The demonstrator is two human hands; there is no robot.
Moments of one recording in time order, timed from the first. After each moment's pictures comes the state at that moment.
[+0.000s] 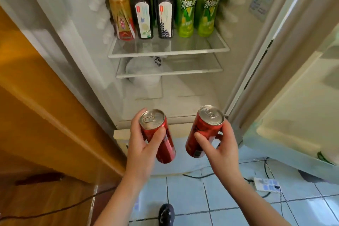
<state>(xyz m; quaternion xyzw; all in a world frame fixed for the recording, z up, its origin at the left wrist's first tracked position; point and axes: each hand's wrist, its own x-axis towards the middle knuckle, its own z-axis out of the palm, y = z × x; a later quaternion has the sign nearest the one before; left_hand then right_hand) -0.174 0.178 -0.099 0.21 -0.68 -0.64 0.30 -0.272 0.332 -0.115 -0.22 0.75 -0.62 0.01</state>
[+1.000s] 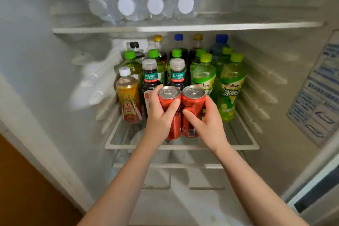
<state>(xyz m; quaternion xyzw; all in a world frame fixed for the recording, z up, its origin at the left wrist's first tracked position) -0.463 0.003 0.006 0.10 -0.74 -0.51 0.43 -0.544 0.122 -0.003 -0.39 0.69 -0.60 -0.07</state>
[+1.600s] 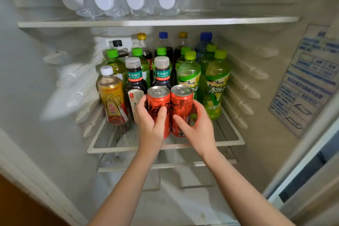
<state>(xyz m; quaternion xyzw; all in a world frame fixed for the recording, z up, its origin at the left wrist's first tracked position) -0.472 0.023 -0.025 0.15 -0.72 -0.48 0.48 -0.546 0.131 -0.029 -0.31 0.74 -0.59 -0.08</state>
